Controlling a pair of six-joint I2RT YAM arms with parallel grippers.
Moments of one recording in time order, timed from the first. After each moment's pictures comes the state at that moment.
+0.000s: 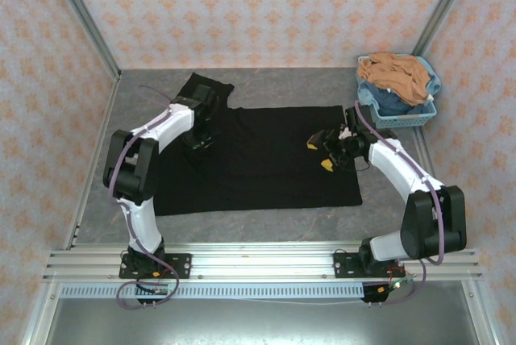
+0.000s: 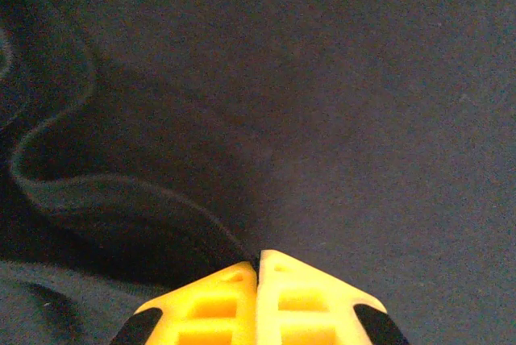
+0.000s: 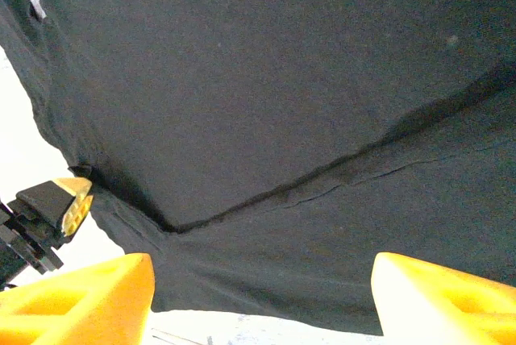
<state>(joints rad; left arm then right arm) -0.24 1.92 1.43 -0.86 -0.04 -0.84 0.16 1.40 0.96 -0.66 -0.52 0.93</state>
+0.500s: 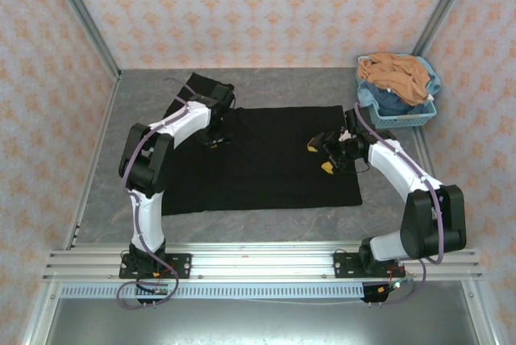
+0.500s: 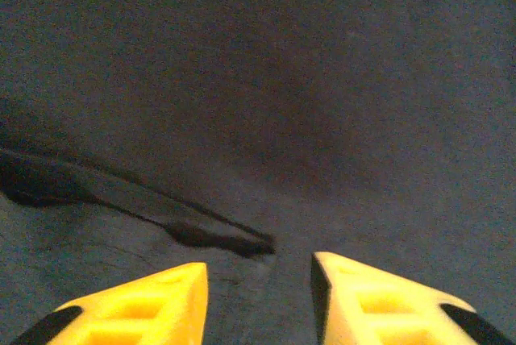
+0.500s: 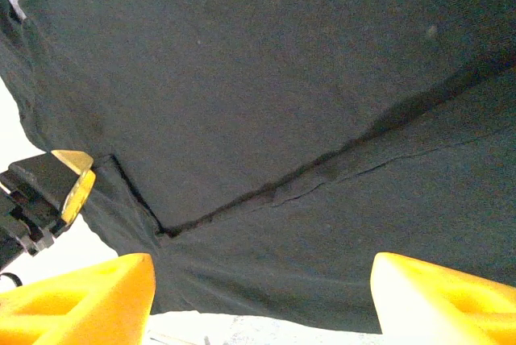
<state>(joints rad) -0.33 2.01 1.52 -0.86 -0.04 -0.66 0.16 1.40 0.94 -0.66 -0.51 0.94</state>
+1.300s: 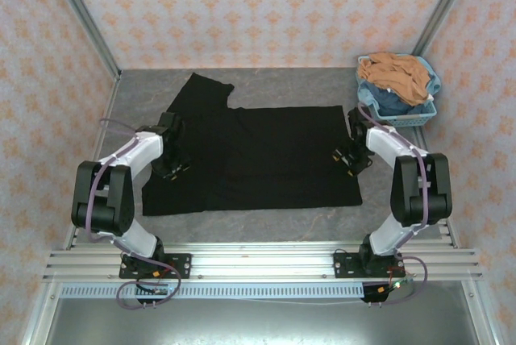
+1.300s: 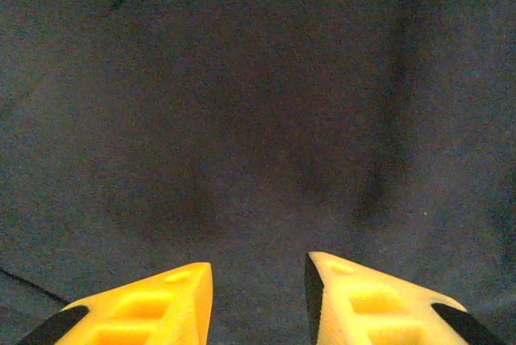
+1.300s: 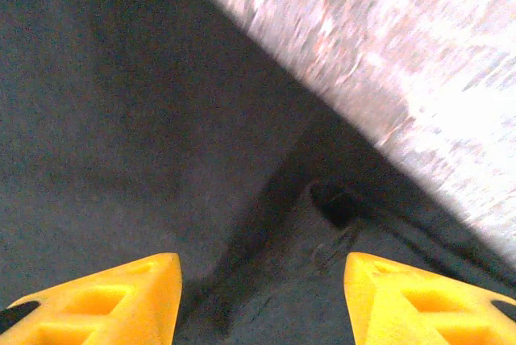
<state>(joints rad) -0.05 1.59 0.97 -0.83 -0.03 -0.81 0.06 1.64 1.04 -0.80 -0.07 0.93</state>
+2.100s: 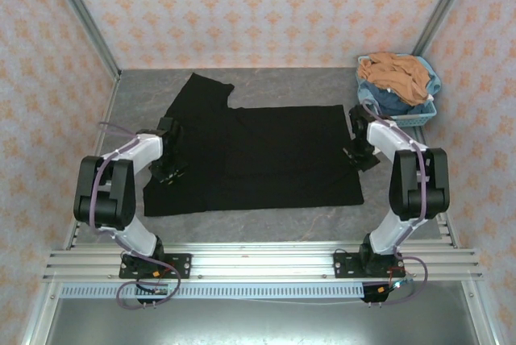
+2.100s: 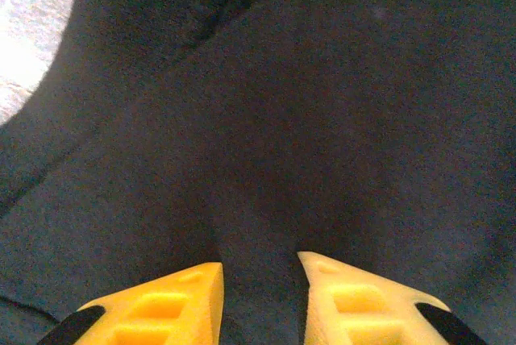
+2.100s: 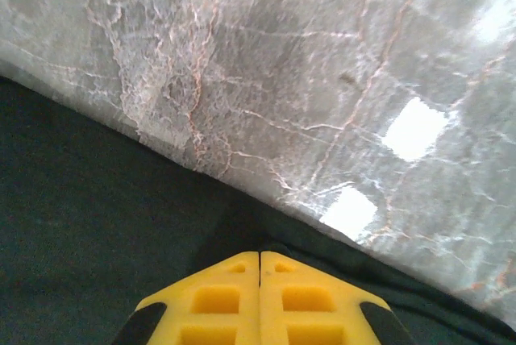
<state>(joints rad) -0.02 1.64 0.93 -0.81 -0.09 -0.80 0.05 1.68 1.11 -0.91 0.13 1.07</state>
